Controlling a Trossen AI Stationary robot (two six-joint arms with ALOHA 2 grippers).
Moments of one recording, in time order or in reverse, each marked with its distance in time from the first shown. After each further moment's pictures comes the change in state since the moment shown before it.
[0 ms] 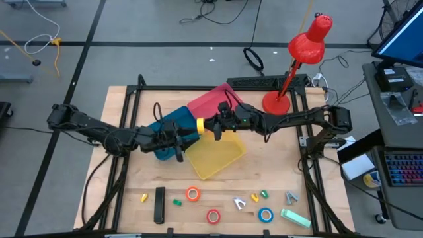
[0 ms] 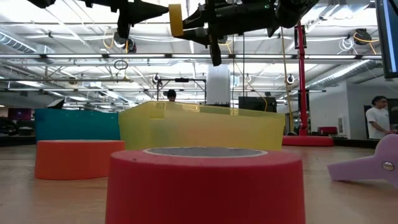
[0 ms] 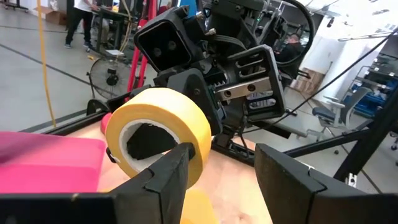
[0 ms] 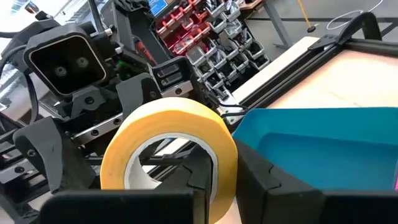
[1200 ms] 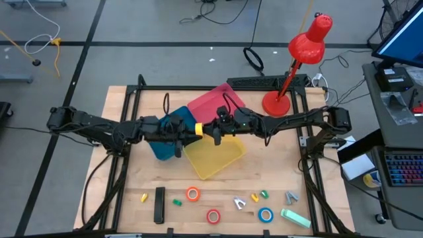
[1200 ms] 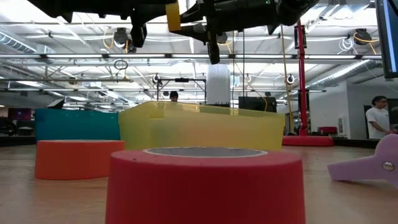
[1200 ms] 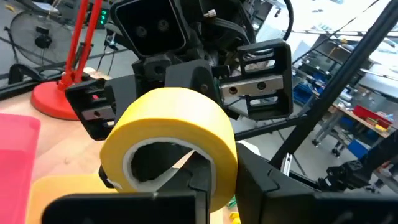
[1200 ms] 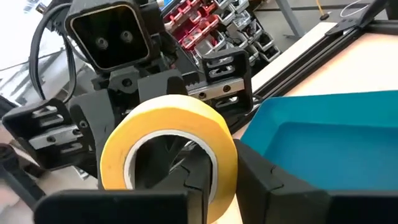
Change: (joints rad) left arm 0.150 0.002 -0.001 -0.004 0.416 -0.136; right arm 0.006 0.007 0.002 -0.005 0.024 0.012
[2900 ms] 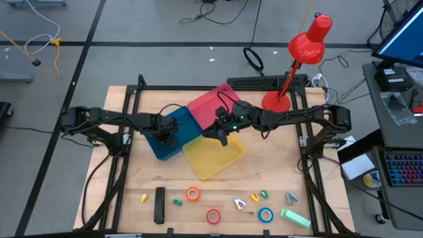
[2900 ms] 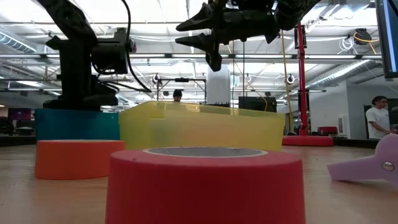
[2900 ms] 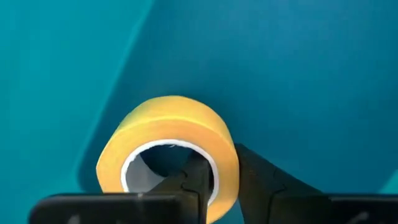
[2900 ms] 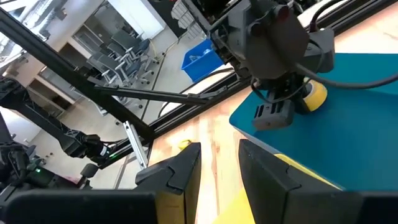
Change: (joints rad) left arm 0.294 0.200 0.001 -1.241 -0.052 -0.376; right arm -0.079 -0.008 -0.002 -0.126 -0.325 -0.111
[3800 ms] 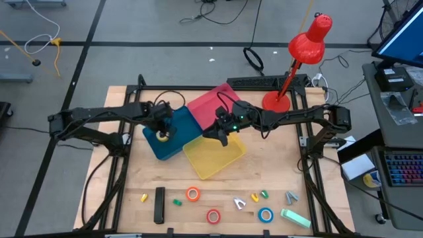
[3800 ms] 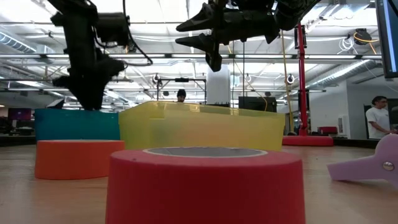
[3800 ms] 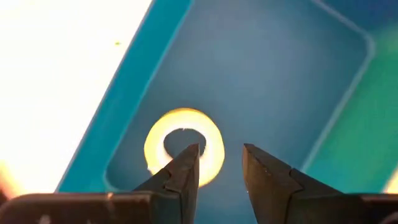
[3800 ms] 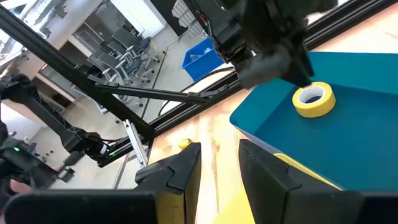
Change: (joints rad) left arm 0.093 -0.176 0.161 -0.171 0.041 0.078; right arm 0.000 0.001 0.000 -0.004 -0.008 -0.014
